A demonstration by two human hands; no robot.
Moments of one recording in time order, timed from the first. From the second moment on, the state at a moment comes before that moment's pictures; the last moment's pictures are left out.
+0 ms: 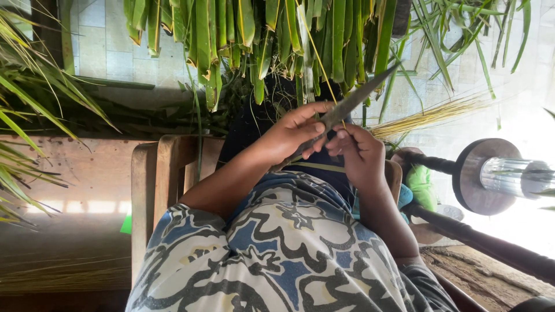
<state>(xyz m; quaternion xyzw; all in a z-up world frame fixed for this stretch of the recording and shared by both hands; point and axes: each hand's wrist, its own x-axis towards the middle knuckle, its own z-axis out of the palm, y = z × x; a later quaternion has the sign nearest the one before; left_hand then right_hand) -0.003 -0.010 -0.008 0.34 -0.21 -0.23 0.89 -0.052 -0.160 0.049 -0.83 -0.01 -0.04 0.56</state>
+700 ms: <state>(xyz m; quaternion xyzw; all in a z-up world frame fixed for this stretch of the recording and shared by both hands) 0.020 0.015 0.006 0.33 -0.19 -0.18 0.91 -0.070 -0.195 0.013 -0.84 0.04 0.05 0.55</state>
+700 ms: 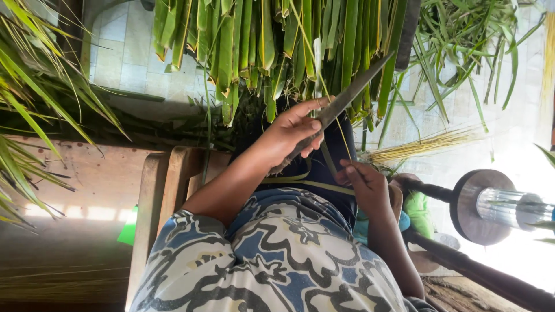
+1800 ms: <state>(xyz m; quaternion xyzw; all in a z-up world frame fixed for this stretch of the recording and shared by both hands) 0.008 -0.011 -0.012 0.36 -0.18 -0.24 0.88 -0.053 -0.177 0.045 -0.81 0.02 0.02 0.58</state>
